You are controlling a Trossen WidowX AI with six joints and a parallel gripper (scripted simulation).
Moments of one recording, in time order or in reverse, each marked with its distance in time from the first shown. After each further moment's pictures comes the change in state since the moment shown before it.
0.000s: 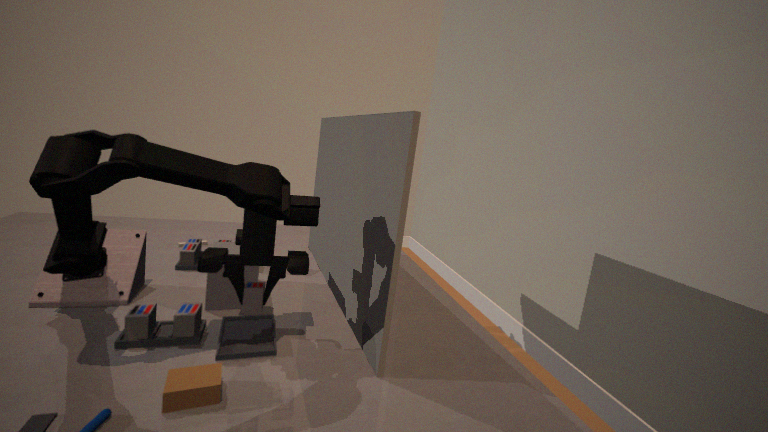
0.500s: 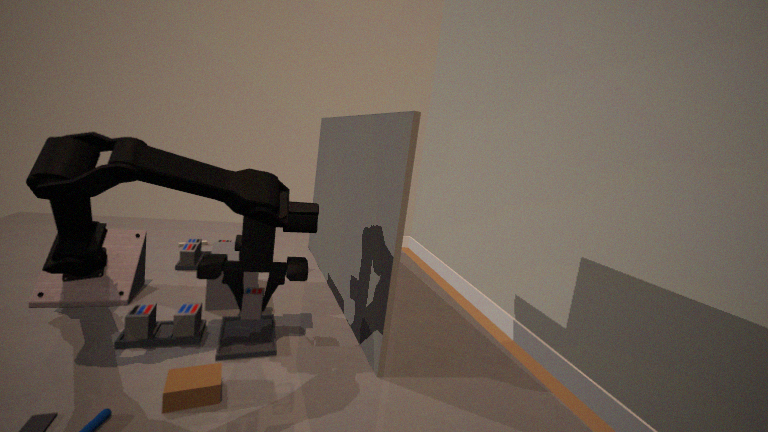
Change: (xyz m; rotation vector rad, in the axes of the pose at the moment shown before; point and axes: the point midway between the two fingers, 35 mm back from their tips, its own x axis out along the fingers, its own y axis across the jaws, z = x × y) arm 0.012 0.001 -0.001 0.002 0.000 0.001
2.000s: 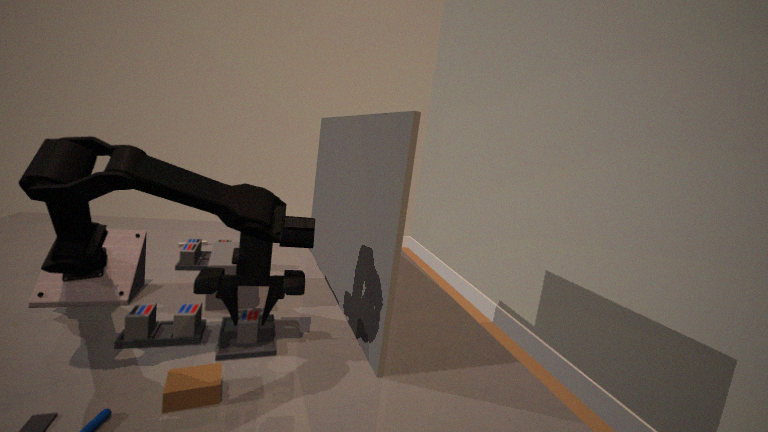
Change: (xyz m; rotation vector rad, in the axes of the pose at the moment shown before) arm 0.027 0.003 -0.002 0.002 0.003 0.002
